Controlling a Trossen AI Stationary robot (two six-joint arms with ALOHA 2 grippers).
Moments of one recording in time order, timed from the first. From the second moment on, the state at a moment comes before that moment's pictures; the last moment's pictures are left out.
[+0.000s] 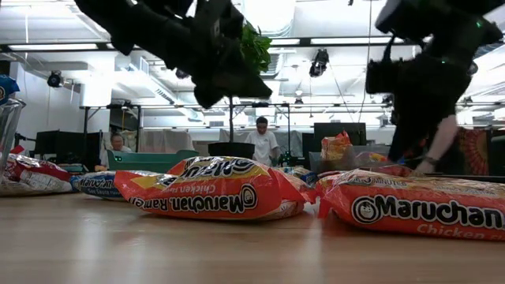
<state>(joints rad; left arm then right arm) -0.11 1.63 0.86 0.30 -0.12 -0.28 0.16 1.26 0.59 -0.37 0.13 0.58</state>
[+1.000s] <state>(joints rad) -0.11 2.15 1.38 0.06 -0.26 0.00 0.15 1.27 0.36 -0.06 0.29 0.64</state>
